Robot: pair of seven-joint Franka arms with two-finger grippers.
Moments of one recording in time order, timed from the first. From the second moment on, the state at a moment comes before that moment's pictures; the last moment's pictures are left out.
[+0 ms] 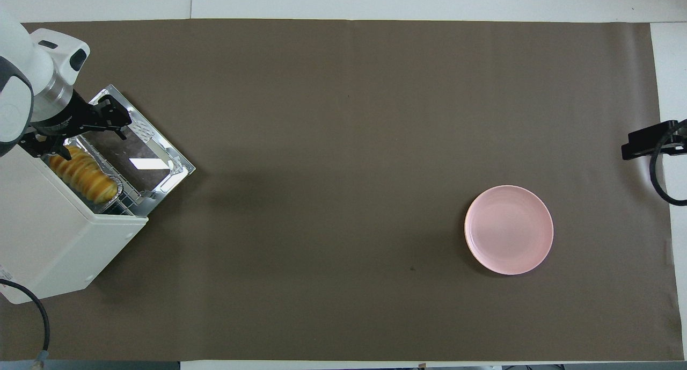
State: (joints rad) left arm -0.09 0.25 -0.02 -1.53 0.16 1.56 -0.57; right arm -0.09 -0.02 0.02 -1.57 0.00 1.50 -0.02
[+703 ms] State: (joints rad) left arm -0.07 0.32 -0.02 -1.61 0.24 1.72 -0.83; right arm -0.09 -0.02 0.02 -1.57 0.00 1.50 -0.02
